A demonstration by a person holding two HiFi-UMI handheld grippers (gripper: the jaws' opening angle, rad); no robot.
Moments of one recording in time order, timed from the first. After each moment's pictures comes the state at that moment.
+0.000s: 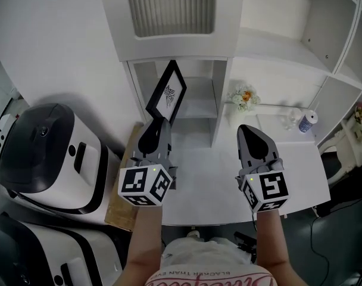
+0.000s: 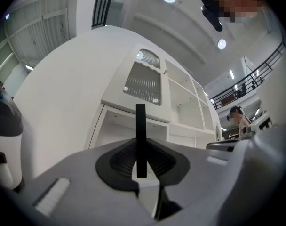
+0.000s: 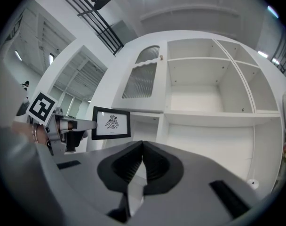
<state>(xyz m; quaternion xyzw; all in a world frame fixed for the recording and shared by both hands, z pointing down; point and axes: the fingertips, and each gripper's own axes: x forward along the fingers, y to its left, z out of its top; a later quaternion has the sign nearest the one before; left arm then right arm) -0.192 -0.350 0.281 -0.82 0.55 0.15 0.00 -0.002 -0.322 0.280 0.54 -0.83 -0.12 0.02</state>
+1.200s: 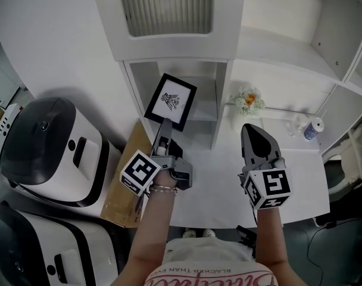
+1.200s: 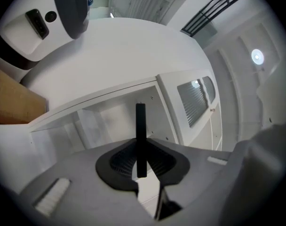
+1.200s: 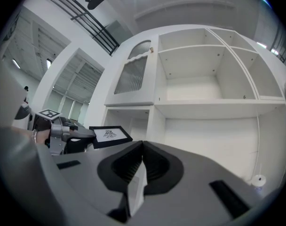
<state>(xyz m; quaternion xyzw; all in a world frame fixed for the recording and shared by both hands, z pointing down) -0.181 -0.397 0.338 -0.71 0.46 0.41 -0.35 0.028 -0.360 0.292 0.53 -0.84 -0.09 0.02</state>
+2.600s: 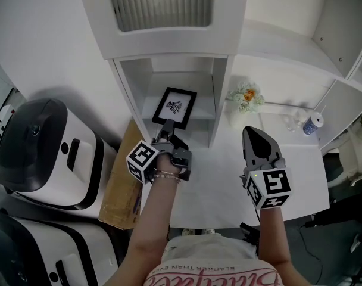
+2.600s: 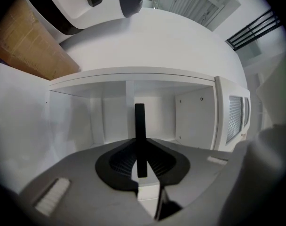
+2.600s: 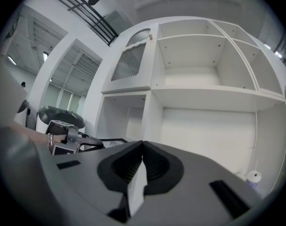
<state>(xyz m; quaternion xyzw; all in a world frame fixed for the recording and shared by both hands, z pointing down) -0.174 -0.457 0.435 -0.58 0.43 0.44 -0.53 0.037 -0.377 0.326 0.54 -0.84 -0.06 0.07</state>
